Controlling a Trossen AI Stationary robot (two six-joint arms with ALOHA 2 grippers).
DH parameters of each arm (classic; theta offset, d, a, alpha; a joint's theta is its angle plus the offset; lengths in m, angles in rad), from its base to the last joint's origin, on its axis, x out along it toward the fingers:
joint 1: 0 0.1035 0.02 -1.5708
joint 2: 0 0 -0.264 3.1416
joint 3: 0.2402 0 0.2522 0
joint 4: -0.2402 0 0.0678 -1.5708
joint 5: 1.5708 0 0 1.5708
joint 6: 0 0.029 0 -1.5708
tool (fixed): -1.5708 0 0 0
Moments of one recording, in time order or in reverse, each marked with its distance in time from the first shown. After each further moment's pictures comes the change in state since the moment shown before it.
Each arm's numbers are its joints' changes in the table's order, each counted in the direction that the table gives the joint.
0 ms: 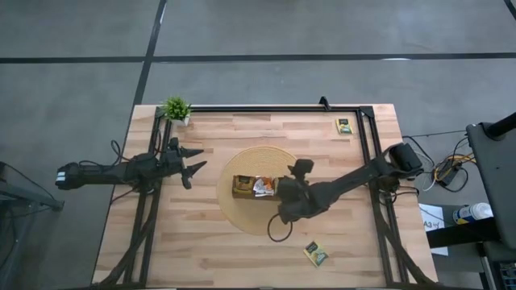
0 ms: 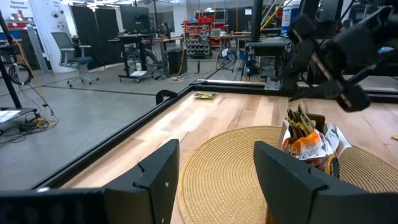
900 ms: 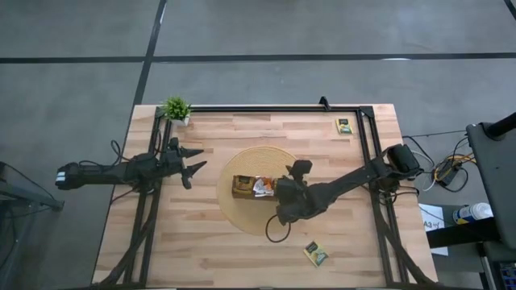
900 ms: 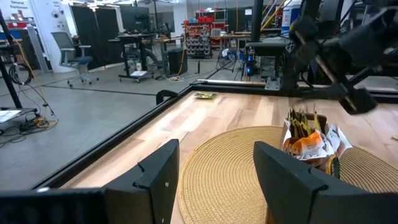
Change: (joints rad) left arm 0.001 0.000 0.000 0.000 0.000 0.000; right arm 0.006 0.027 0.026 0.003 -0.001 0.010
